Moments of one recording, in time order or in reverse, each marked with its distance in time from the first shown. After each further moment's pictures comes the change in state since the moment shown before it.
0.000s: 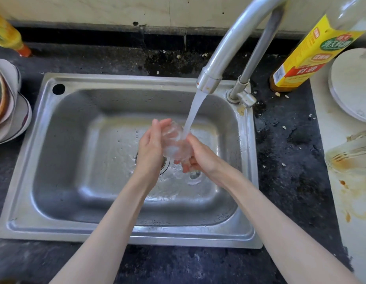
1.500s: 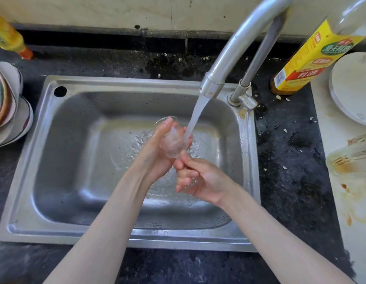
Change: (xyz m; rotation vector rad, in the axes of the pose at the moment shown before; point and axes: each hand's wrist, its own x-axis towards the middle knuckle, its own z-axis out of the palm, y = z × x) left_hand 0.023 -0.003 -0.009 -0.629 -0.456 -0.339; right_hand -0.019 0.004 0.013 0.734 -0.221 0.196
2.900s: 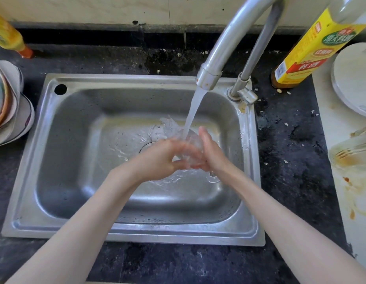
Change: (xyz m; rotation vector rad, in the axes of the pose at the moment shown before) left_hand -0.026 0.016 0.020 1.622 -0.263 0.161; right_hand 0.022 -0.011 -0.036 -0.679 0.368 -0.223
